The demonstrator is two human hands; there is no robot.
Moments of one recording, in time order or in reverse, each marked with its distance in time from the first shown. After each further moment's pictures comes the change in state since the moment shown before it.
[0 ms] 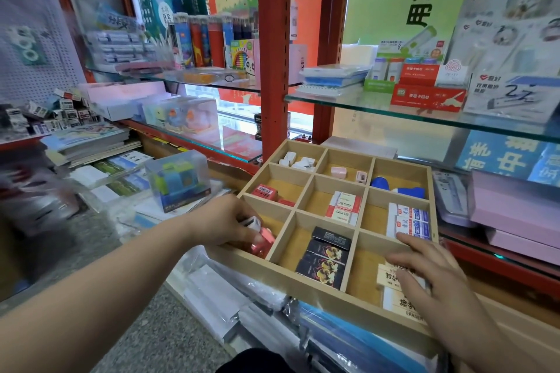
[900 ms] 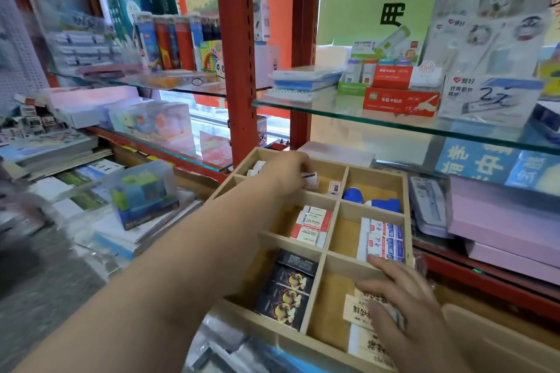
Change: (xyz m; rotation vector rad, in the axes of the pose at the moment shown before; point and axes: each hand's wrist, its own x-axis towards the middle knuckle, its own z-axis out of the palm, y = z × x) left_hand 0.153 0.091 0.014 0.062 0.260 0.114; right_hand 0.006 0.010 0.008 0.055 0.092 -0.014
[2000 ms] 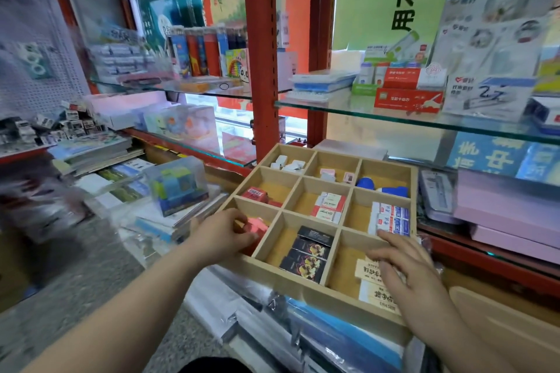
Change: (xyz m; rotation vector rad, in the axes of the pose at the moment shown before) left_hand -0.168 -0.051 -0.022 0.073 -0.018 -0.371; right_hand -0.010 -0.013 -0.008 0.069 -0.041 0.020
